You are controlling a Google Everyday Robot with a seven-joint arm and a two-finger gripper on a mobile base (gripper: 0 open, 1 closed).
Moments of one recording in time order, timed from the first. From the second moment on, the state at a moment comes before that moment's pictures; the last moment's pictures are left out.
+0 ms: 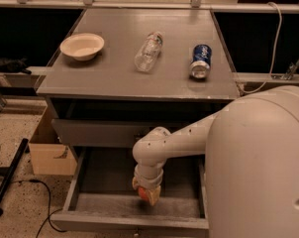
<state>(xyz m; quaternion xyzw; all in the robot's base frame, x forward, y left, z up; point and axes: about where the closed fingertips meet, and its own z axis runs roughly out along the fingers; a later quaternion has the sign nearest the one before) 0.466 0.016 0.450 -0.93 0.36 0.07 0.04</state>
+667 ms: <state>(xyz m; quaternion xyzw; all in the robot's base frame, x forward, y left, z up) 0.463 0.021 0.447 -0.93 0.36 0.03 0.06</state>
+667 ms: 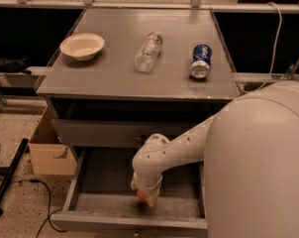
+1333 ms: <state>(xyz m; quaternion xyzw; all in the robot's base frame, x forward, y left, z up) 0.467 0.025 0.425 -0.93 0.36 0.02 0.06</state>
